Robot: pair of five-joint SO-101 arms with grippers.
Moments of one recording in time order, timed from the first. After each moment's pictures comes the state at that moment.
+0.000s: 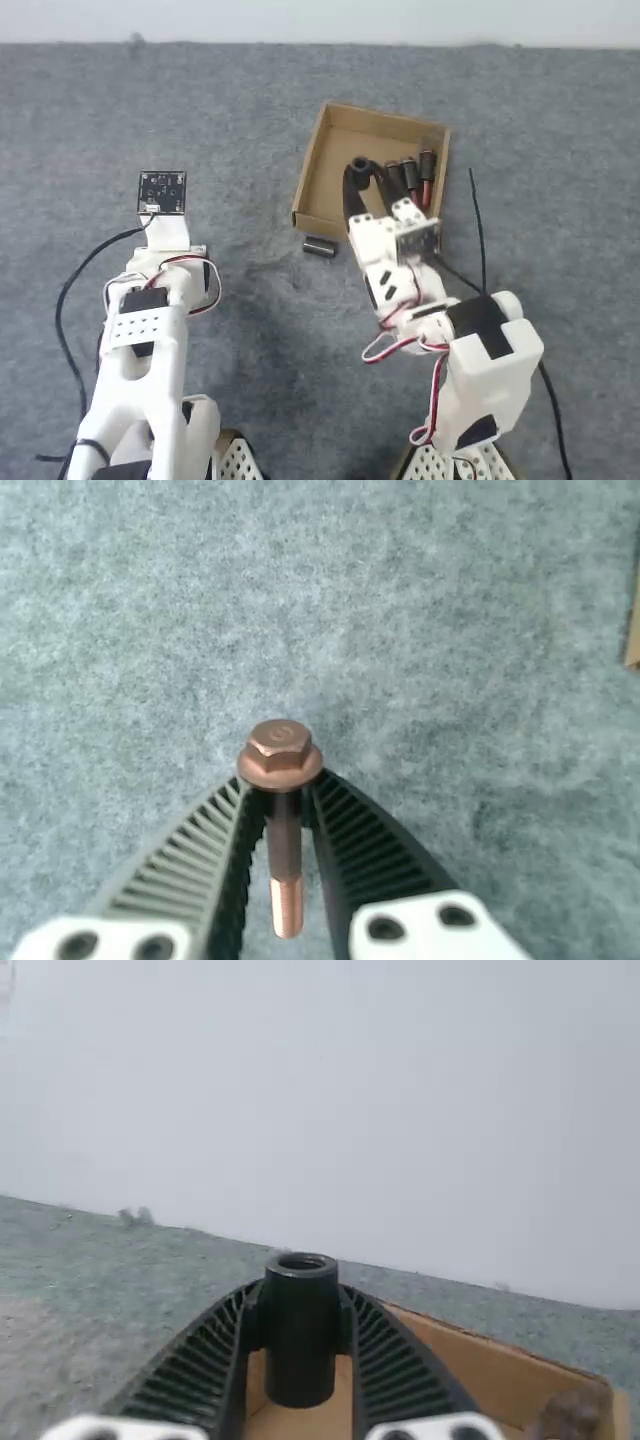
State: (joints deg) left arm -15.7 -34.9 72.0 29.6 -3.0; right arm -23.1 16.9 67.5 -83.6 0.7
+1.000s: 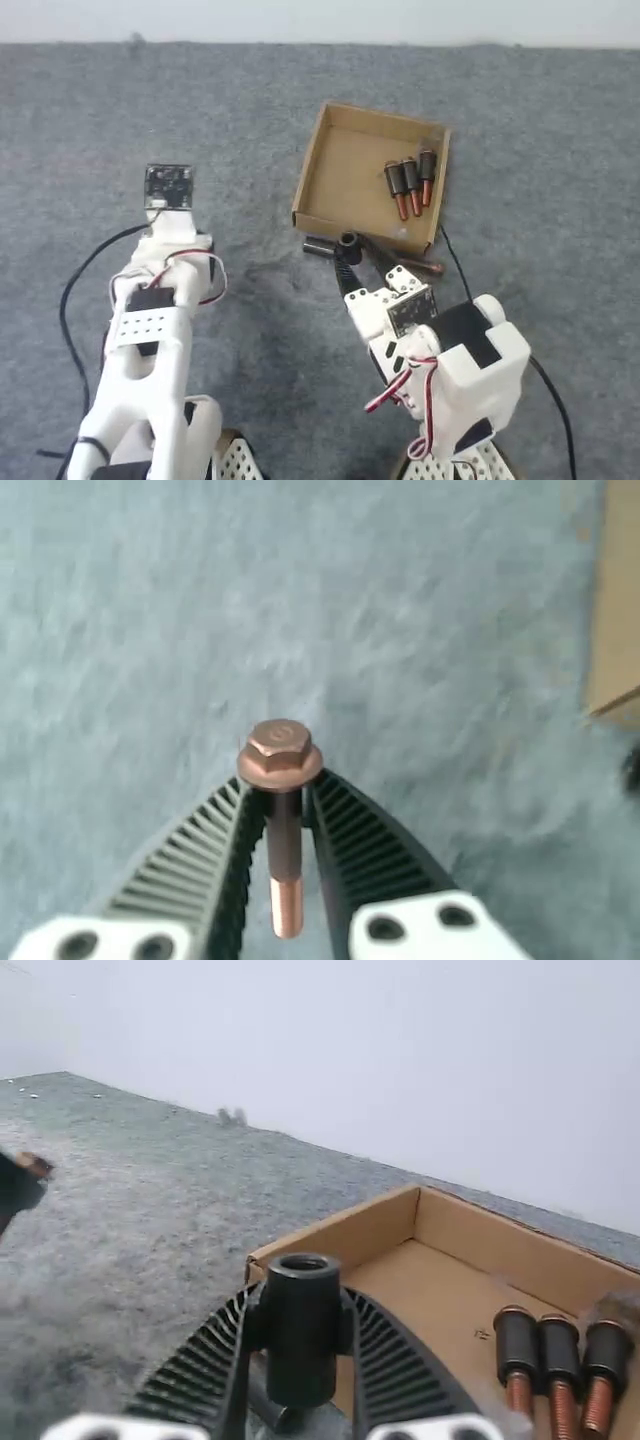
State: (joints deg) left arm -12.7 -34.9 72.1 22.3 -3.1; right arm -31.4 16.7 91.9 -97.8 4.6
